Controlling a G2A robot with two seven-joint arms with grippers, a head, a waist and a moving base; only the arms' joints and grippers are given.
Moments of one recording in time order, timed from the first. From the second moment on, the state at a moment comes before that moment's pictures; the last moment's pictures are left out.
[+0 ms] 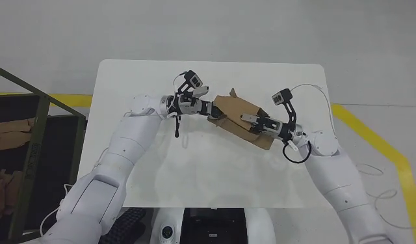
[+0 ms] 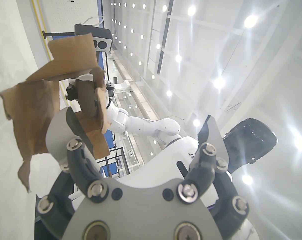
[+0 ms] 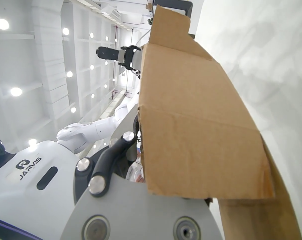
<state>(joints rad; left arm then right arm) 0.80 -1.35 -1.11 -0.81 -0.82 -0.31 -1.51 -1.11 -1.16 1.14 -1.25 0.55 -0.48 1.09</state>
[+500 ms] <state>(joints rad) 0.80 -1.34 -1.12 -0.83 -0.82 -0.31 -1.51 -1.10 -1.16 1.11 -1.22 0.42 -0.44 1.03</state>
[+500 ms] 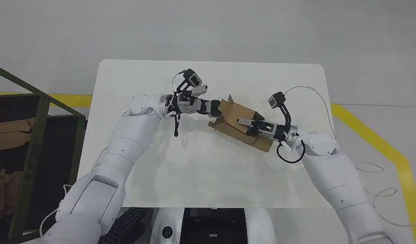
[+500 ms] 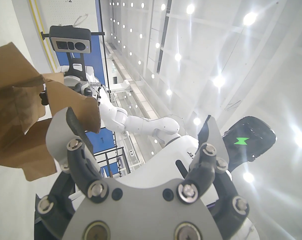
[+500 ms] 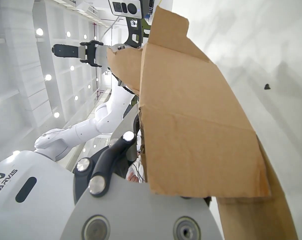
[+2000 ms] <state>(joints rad) 0.82 -1.34 -1.15 -0.79 -0.83 -0.30 -1.52 -1.08 -1.14 1.20 -1.28 0.56 -0.56 1.22</state>
